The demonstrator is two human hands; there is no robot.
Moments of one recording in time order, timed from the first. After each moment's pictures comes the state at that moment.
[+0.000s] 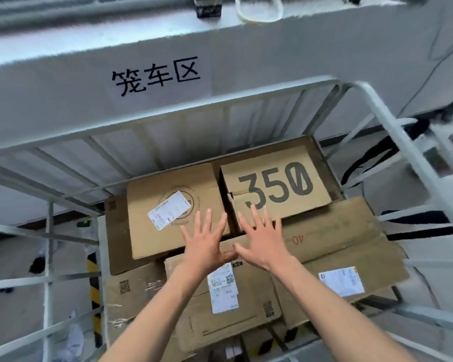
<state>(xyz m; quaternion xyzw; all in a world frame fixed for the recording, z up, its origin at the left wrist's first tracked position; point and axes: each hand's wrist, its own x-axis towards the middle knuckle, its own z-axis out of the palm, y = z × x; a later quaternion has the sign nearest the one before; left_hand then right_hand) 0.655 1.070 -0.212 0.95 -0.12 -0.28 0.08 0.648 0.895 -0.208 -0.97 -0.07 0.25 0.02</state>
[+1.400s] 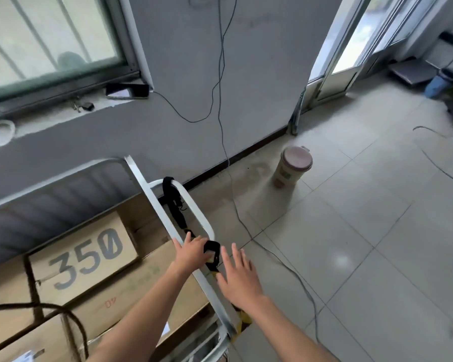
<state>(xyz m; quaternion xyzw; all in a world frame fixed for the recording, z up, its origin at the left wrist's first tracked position) 0.639 0.430 -0.103 0.92 -0.23 -0.31 0.07 0.498 0.315 -0.042 -0.94 0.13 0.25 0.18</state>
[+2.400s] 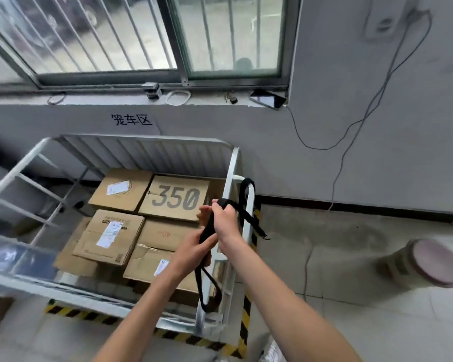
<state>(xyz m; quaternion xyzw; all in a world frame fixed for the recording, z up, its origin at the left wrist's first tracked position) 0.541 0.391 0.069 0.78 0.18 -0.08 0.59 0.632 0.317 0.074 -0.55 0.12 0.32 0.76</state>
